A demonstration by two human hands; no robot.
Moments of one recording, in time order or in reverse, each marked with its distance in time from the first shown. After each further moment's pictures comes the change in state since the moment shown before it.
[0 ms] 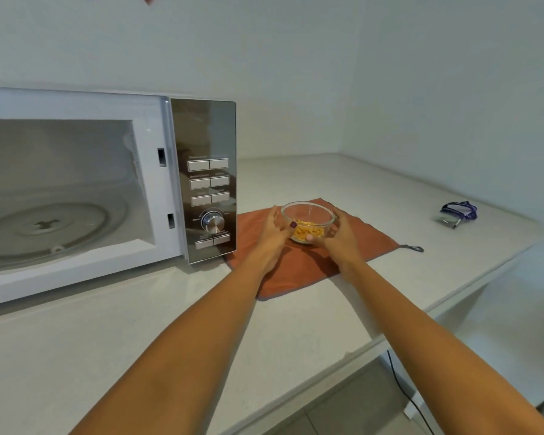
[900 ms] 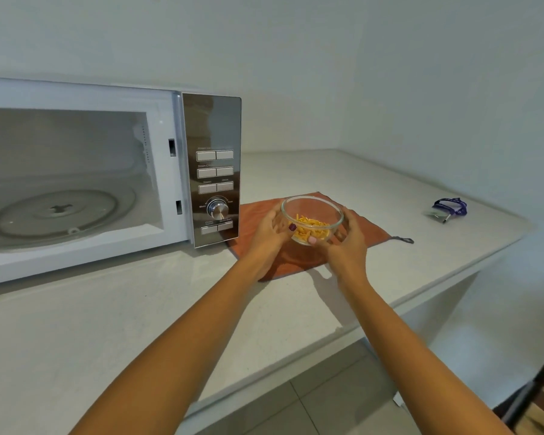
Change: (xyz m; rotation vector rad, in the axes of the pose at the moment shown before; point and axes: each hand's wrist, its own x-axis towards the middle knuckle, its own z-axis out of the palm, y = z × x) left_hand -0.058 0.013 -0.006 0.120 -0.033 0.075; right_hand -0.082 -0.026 -0.004 0.142 0.143 -0.110
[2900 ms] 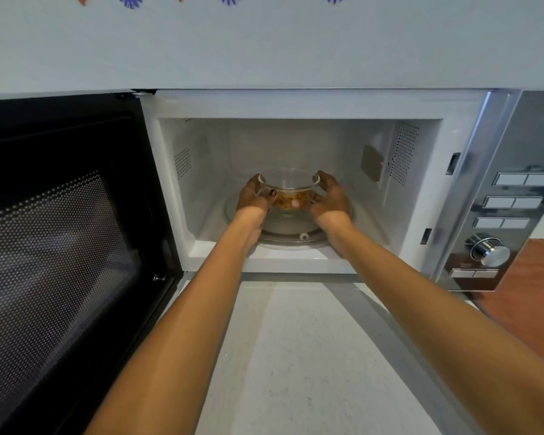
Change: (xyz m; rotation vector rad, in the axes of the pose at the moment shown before) left_hand -0.055 0.094 -0.349 0.114 0.822 0.027; right_hand -0.032 -0.081 0.396 0.025 -0.670 -0.063
